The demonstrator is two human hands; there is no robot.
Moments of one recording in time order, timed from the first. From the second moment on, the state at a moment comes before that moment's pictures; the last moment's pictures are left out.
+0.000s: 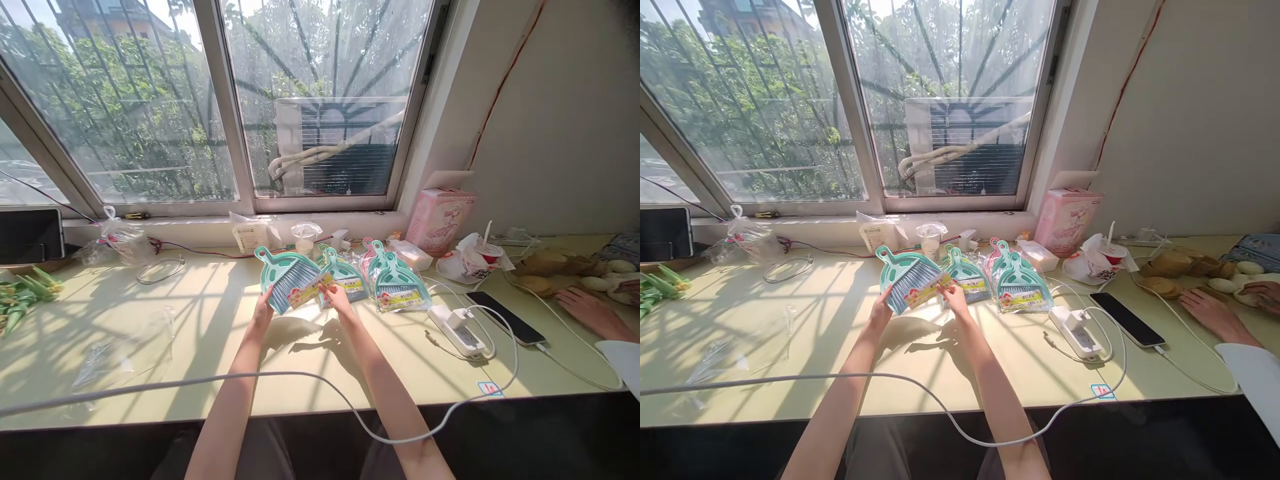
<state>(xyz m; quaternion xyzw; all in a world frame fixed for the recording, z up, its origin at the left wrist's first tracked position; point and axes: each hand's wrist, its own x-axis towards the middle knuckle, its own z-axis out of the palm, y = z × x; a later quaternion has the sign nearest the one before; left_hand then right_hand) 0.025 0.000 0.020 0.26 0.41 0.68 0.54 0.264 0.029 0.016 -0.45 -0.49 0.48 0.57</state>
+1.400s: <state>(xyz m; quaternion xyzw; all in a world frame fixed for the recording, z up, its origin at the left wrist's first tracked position) 0.059 -0.032 0.028 0.61 0.44 0.54 0.36 0.223 -0.023 0.036 -0.44 -0.66 0.18 0.57</state>
